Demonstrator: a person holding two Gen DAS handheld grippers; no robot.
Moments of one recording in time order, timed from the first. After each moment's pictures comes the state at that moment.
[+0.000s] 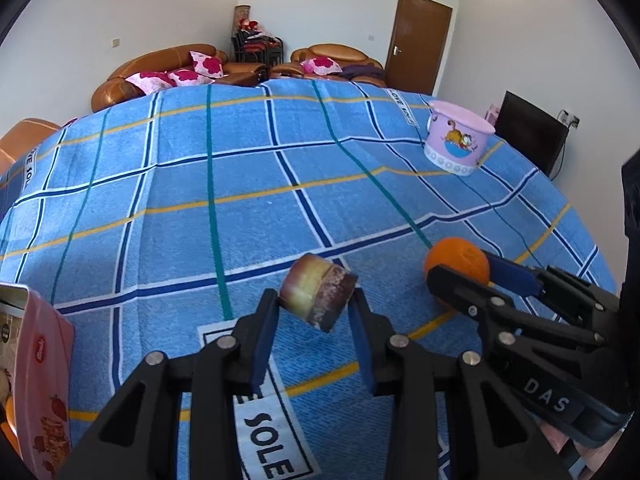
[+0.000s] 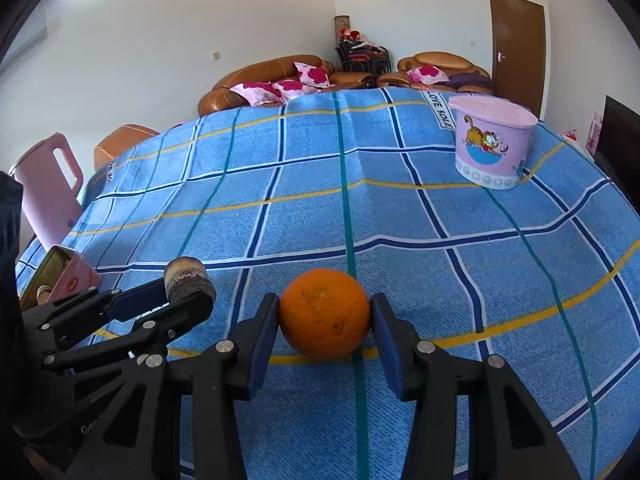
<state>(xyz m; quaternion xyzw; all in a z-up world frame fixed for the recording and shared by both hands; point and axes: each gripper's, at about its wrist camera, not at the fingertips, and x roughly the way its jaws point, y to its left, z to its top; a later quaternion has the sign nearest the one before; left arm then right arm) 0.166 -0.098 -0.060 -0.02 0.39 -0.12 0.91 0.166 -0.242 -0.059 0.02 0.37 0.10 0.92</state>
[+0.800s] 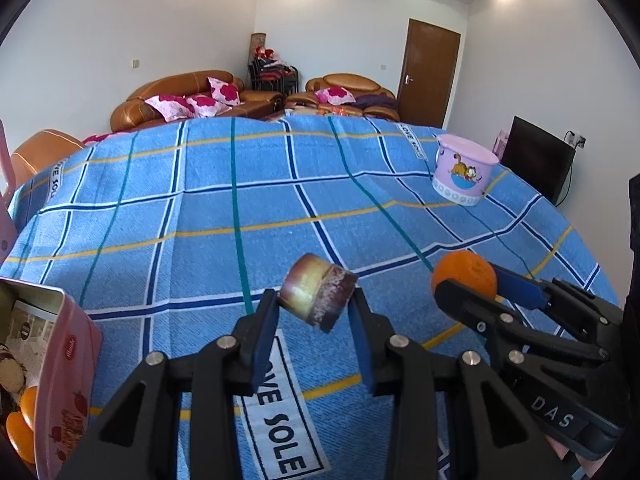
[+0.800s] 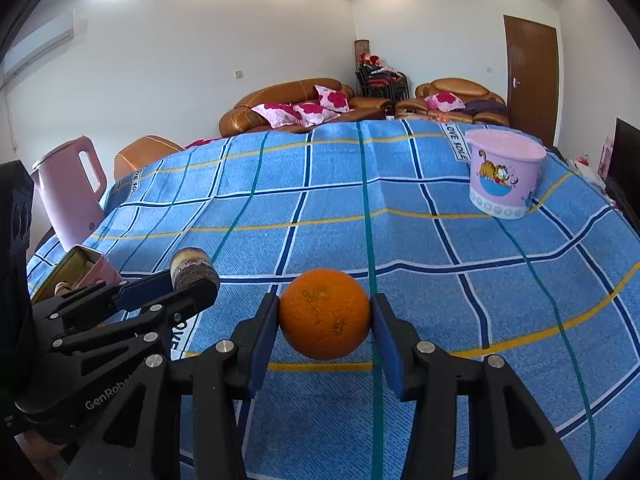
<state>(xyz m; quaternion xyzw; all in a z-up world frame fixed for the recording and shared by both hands) 0.150 -0.090 -0.045 -0.02 0.34 -0.09 0.94 0.150 -0.234 -0.046 0.01 0.33 0.13 0.94</state>
